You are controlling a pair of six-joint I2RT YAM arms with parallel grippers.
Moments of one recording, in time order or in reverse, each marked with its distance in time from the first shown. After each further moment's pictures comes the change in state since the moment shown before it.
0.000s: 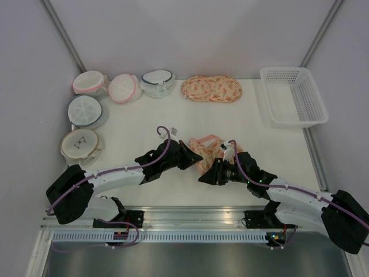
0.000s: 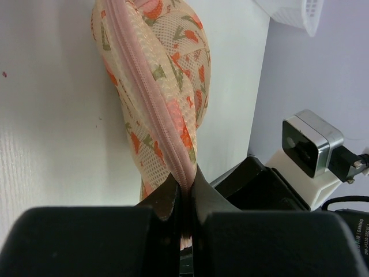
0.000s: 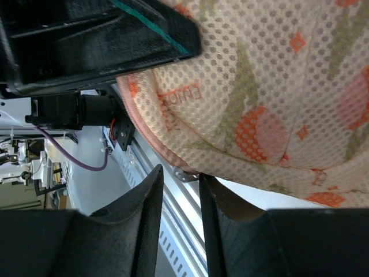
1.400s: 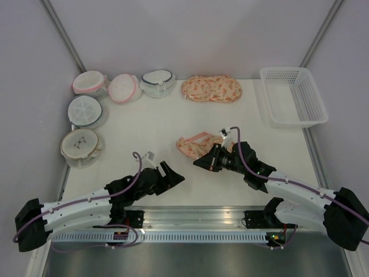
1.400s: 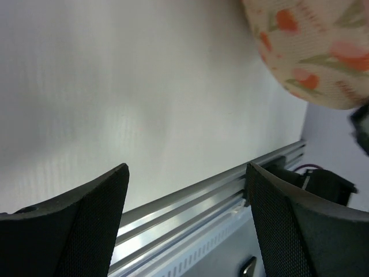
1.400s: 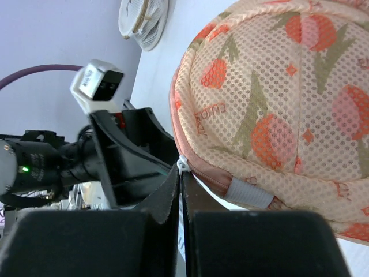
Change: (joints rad) left arm -0.145 -0.632 -0.348 -0.352 -0.209 -0.041; right arm 0.005 0.006 0.161 0.012 0.117 0.109
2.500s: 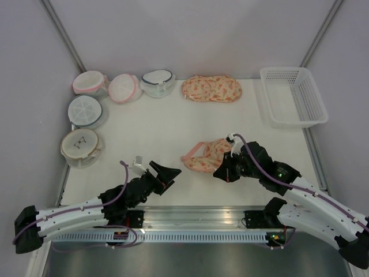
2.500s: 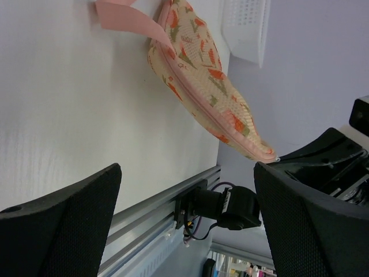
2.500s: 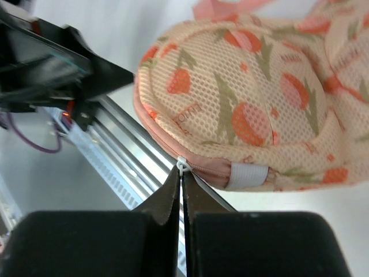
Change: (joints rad) left arm -0.089 -0.197 -0.179 0.221 -0.183 -0.192; right arm 0.001 -0.225 0.217 -0.747 0.022 -0.385
